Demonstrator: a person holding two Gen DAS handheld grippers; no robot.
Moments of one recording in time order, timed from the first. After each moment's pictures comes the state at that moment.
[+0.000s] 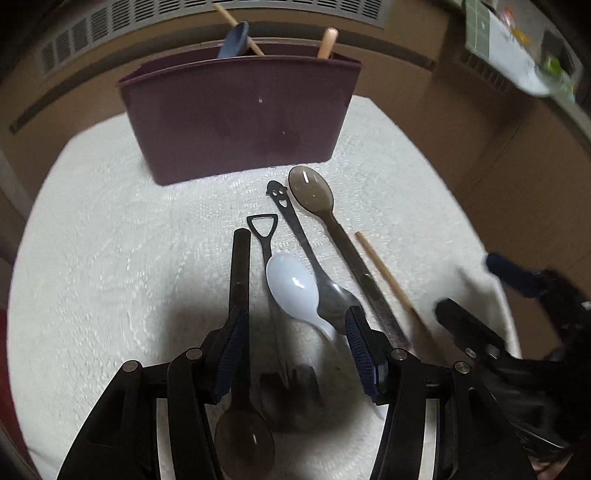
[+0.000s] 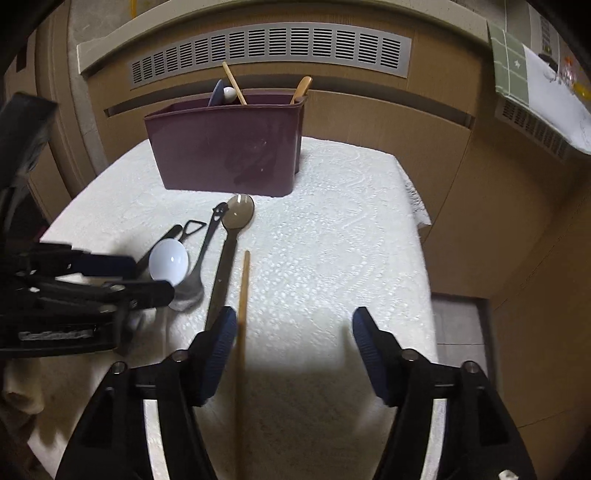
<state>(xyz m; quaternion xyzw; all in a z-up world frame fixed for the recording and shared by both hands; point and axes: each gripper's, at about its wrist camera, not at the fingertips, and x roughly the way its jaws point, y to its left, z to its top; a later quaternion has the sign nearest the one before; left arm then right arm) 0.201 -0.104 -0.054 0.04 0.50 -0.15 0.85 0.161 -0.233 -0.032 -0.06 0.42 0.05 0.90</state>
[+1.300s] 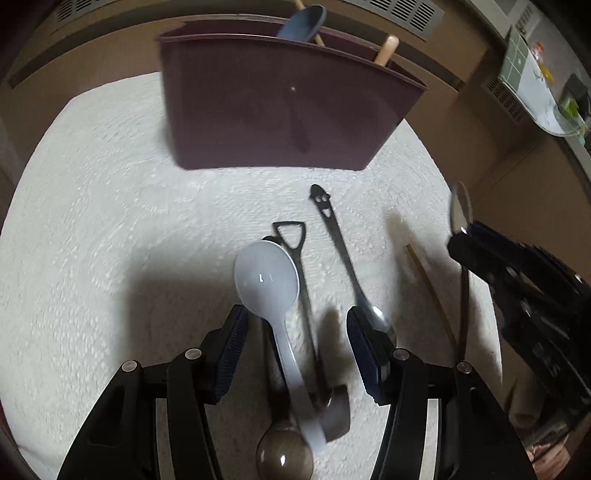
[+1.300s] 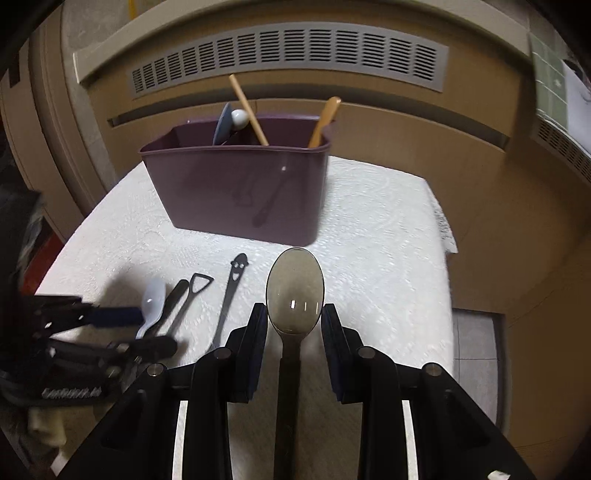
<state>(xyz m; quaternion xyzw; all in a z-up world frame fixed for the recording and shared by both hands) 0.234 -0.071 -0.057 -0.05 0.54 -0.16 0.82 0.214 -0.218 -0.008 -0.04 0.43 0.09 0.90</state>
